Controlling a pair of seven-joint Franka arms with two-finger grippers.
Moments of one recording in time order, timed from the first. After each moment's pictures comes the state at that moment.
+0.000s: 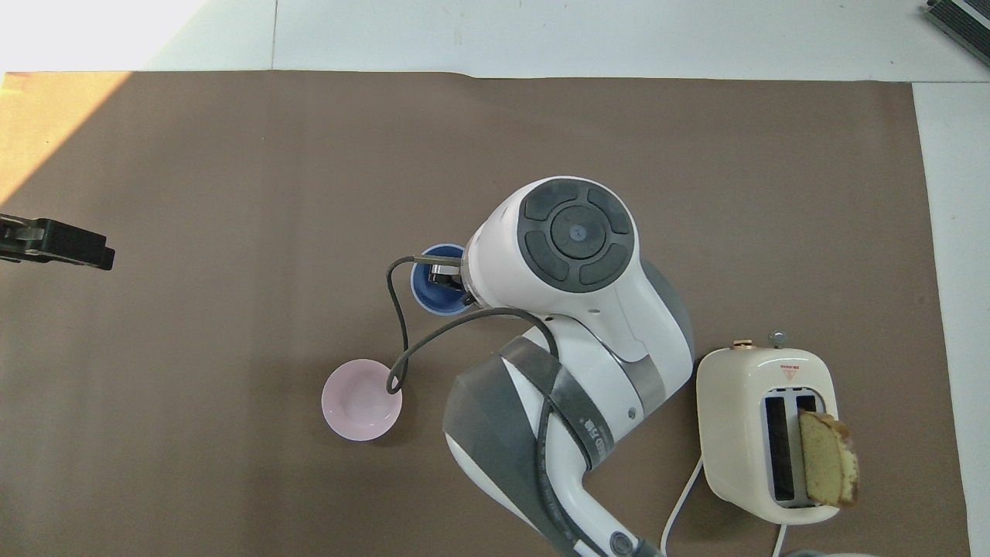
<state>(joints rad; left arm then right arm) -0.09 0.00 0.05 -1.55 -0.03 1.54 0.11 0.39 0.29 0.25 -1.54 0.04 1.97 0.78</state>
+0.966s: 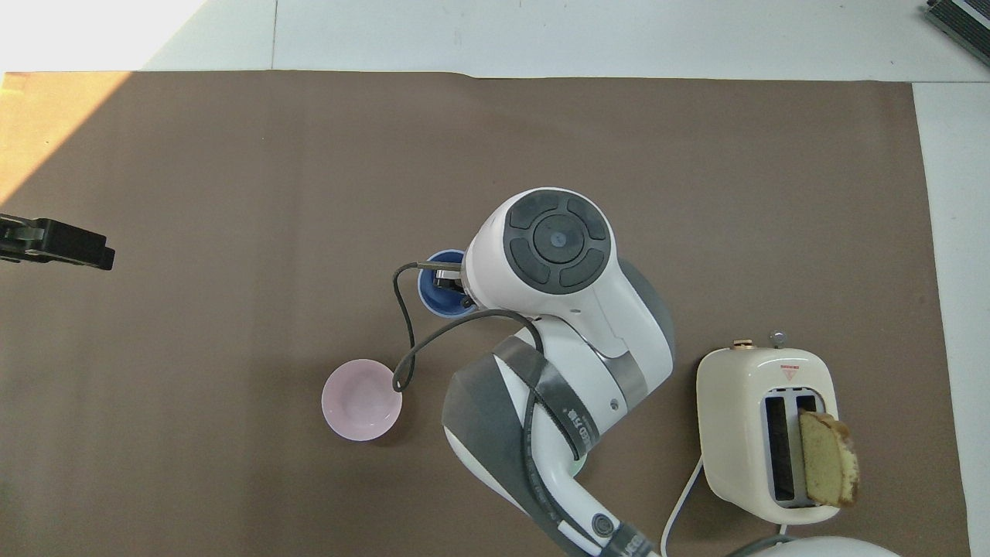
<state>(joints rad) -0.09 0.00 0.05 -1.55 -0.03 1.54 0.11 0.39 0.31 0.25 -1.58 0.00 2.01 0.78</state>
